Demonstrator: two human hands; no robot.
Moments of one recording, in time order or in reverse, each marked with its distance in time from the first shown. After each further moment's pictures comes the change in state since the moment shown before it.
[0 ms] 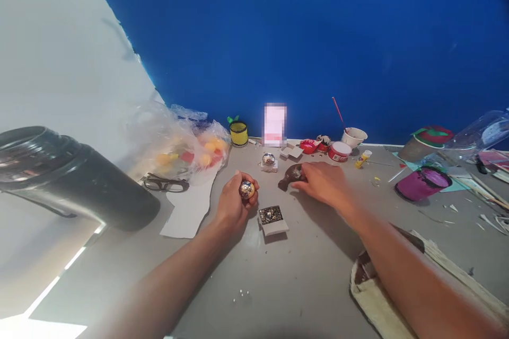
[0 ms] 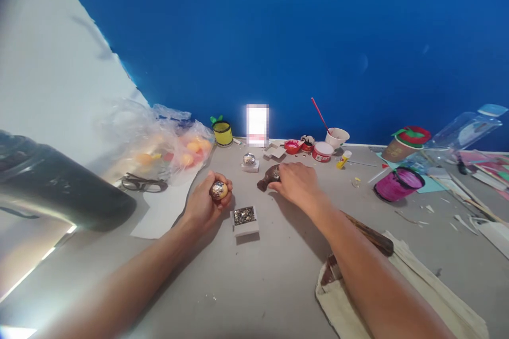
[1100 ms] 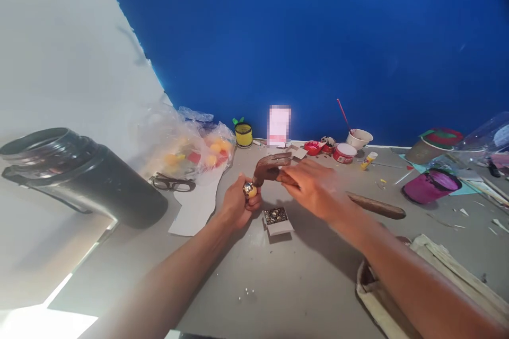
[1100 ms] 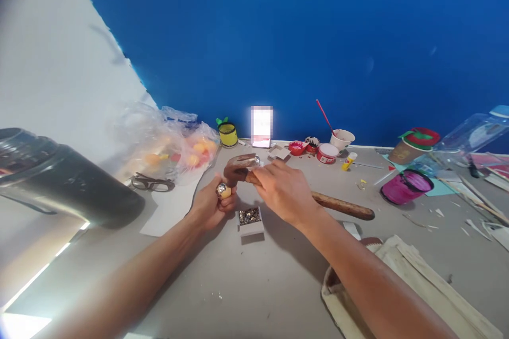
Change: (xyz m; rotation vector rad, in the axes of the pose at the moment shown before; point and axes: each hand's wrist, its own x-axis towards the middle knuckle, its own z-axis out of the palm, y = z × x) left_hand 0.010 0.001 -0.008 -0.107 0.041 -0.195; right_hand -0.030 -0.030 -0.004 0.127 0.485 -0.481
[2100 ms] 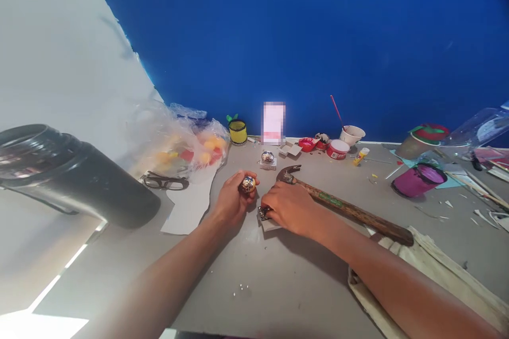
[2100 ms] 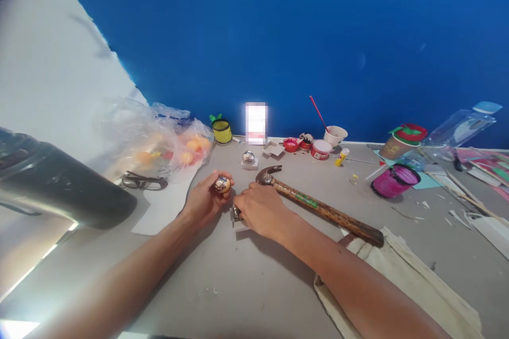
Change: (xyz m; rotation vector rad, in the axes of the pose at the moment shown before) left_hand -0.003 -0.002 -0.001 0.112 -0.083 0.150; right_hand -0.005 -0.031 0.023 0.052 -0.588 -0.079
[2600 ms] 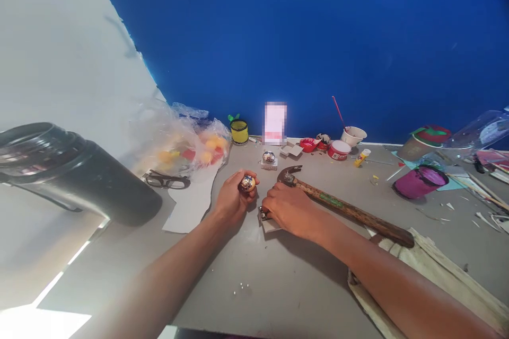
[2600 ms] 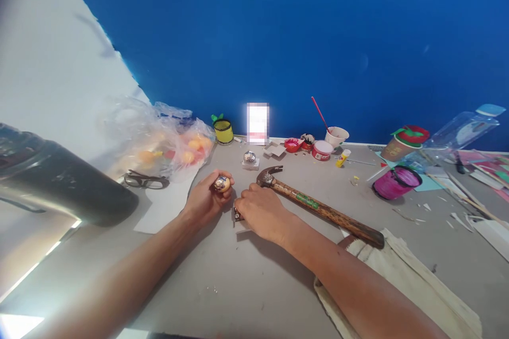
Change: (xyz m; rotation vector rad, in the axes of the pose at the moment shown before) left_hand 0.002 0.001 0.000 -0.050 0.003 -0.016; right_hand 0.001 0.003 0.006 -0.047 -0.040 -0.026
